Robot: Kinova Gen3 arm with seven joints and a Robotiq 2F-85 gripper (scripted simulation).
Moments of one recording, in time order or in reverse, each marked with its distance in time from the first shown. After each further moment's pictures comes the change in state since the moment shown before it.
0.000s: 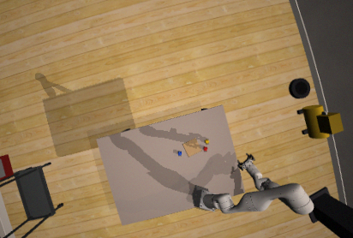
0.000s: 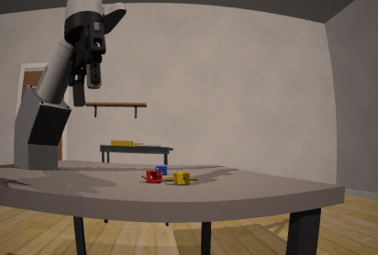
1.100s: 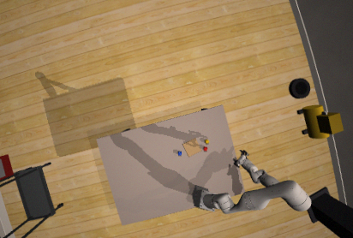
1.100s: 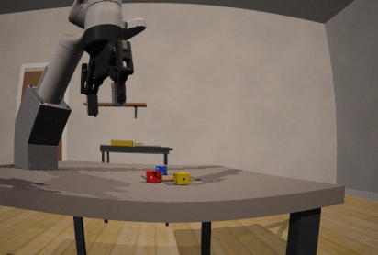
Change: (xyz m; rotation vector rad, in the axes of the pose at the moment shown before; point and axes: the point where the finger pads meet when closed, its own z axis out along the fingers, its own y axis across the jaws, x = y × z) arm 0.039 -0.017 0.018 0.104 -0.006 -0.177
